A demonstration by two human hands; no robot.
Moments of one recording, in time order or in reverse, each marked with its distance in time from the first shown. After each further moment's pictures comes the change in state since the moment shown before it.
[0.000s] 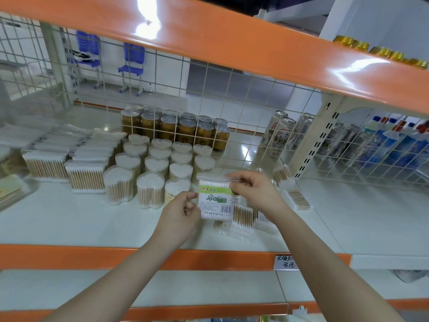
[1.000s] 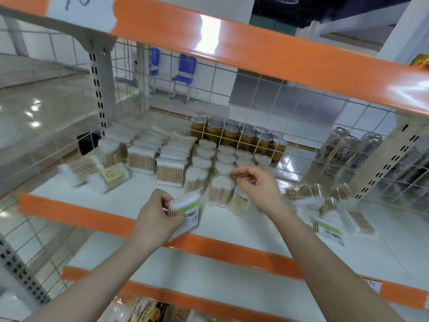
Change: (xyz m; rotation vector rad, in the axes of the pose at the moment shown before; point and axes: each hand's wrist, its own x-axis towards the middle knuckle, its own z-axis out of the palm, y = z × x) left_hand -0.060 -0.029 -0.162 0.171 0.294 -0.106; right_hand 0.006 -0.071 0.122 -0.008 -0.044 -0.225
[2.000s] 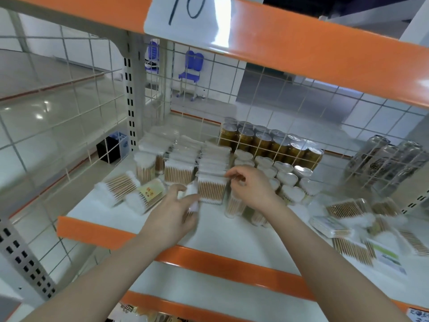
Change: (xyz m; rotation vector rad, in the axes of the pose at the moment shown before) left_hand 0.082 -0.054 -0.069 0.541 -0.215 0.328; right_hand 0.075 -0.029 0.106 -0.479 -0.164 -0.040
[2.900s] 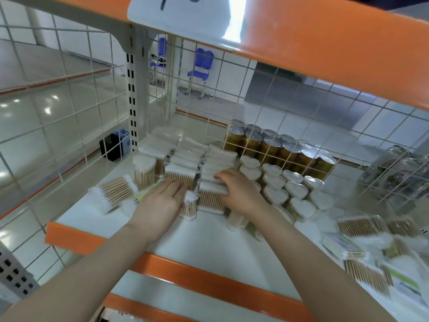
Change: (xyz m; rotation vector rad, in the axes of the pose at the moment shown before) left_hand 0.041 -0.039 0.007 0.483 0.291 0.275; right_hand 0.044 0.005 0.026 -0.289 -0.177 -0.122
